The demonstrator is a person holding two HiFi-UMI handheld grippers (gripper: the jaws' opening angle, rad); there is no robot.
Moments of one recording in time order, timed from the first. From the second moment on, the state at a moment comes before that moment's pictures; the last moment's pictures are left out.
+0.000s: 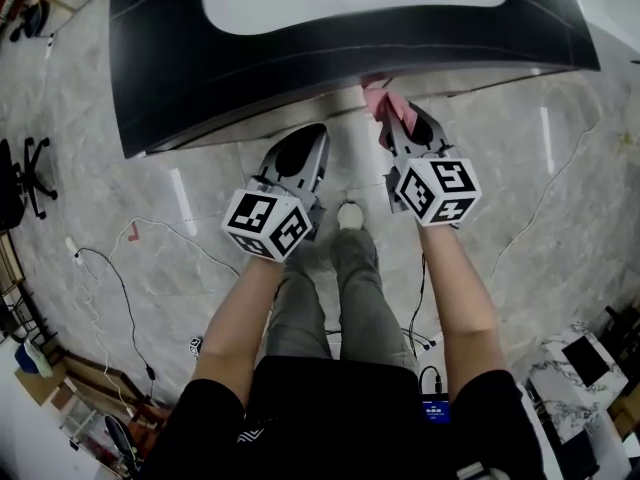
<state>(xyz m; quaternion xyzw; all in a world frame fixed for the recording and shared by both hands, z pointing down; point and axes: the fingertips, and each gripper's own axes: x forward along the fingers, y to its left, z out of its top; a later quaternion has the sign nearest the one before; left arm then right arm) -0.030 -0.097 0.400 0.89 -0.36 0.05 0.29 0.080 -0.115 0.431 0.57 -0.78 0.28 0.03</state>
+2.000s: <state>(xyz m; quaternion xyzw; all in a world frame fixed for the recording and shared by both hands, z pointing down) -0.236 -0.074 0.451 0.83 -0.47 0.06 0.31 -0.160 -0.120 0.472 0.44 -0.84 0.30 0.05</state>
